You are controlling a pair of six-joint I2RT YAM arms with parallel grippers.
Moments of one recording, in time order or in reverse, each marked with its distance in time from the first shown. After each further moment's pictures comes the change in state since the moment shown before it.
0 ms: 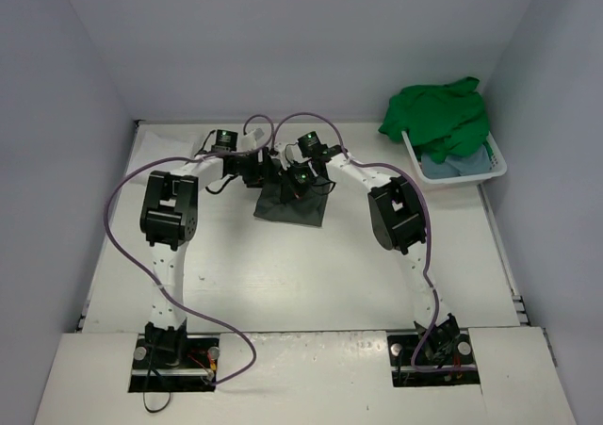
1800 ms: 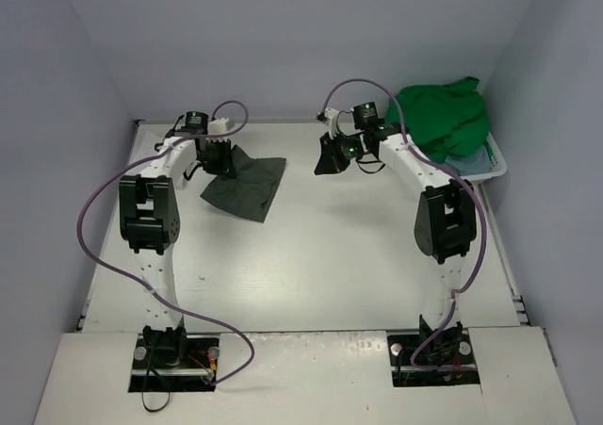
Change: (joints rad) left arm 0.122 -0.107 0.123 -0.409 -0.366 0.345; right arm -0.227 -0.325 -0.144 -0.097 -0.166 -0.051
